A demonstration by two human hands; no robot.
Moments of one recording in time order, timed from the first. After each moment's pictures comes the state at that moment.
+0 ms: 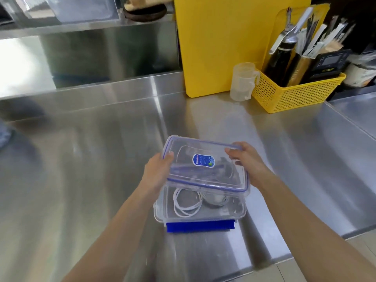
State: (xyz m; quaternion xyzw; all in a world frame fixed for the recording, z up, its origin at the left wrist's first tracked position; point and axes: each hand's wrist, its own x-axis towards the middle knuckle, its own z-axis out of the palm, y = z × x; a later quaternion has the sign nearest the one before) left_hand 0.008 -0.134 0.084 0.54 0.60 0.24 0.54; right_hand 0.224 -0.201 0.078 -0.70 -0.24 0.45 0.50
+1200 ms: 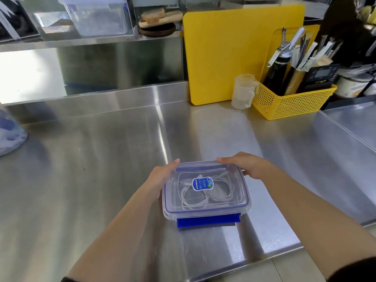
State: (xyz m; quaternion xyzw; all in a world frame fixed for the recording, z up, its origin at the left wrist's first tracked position) left_hand -0.017 -0.133 0.066 0.49 0.60 0.15 0.62; right_hand 0.222 -0.194 0.076 -0.77 -0.33 0.49 0.23
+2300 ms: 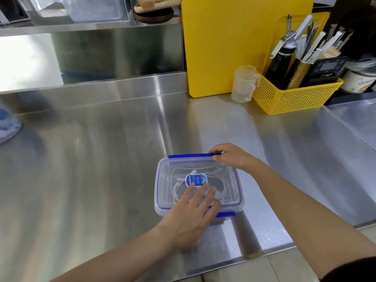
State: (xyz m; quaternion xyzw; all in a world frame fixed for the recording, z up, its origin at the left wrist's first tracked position) left_hand 0.002 -0.239 0.040 0.98 0.14 0.05 -0.15; right_hand 0.220 -0.181 0.074 -0.70 -0.57 0.38 0.20
